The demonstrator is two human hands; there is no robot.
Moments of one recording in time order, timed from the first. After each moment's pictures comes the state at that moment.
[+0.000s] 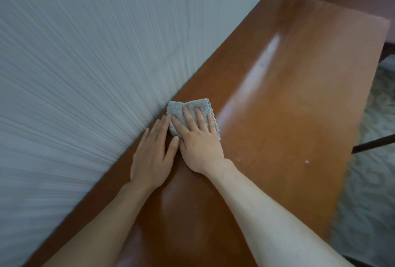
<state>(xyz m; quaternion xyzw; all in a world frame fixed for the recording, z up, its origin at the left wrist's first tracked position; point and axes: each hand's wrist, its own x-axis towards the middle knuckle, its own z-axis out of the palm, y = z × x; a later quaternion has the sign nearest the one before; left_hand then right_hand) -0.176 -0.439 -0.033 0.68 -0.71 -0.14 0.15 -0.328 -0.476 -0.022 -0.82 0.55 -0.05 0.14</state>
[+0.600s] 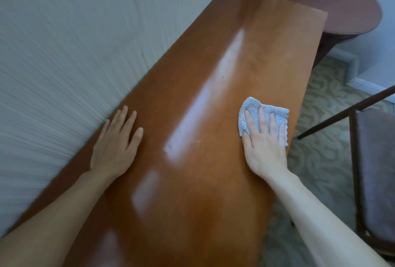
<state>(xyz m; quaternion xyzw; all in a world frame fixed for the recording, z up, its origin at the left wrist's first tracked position) -0.174 -0.440 -0.038 0.66 -0.74 -0.10 0.08 -0.542 -0.400 -0.033 -0.63 0.77 -0.04 0.08</state>
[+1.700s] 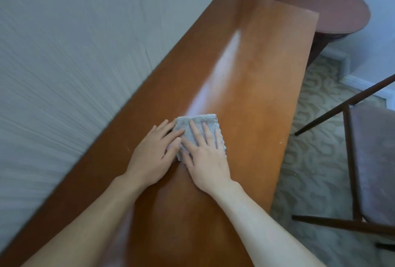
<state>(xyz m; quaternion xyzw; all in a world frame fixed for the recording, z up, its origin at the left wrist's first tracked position) -0.236 -0.405 -0.013 0.53 -0.80 -0.24 0.13 -0.407 -0.370 -0.022 -0.75 0.64 -0.08 0.13</state>
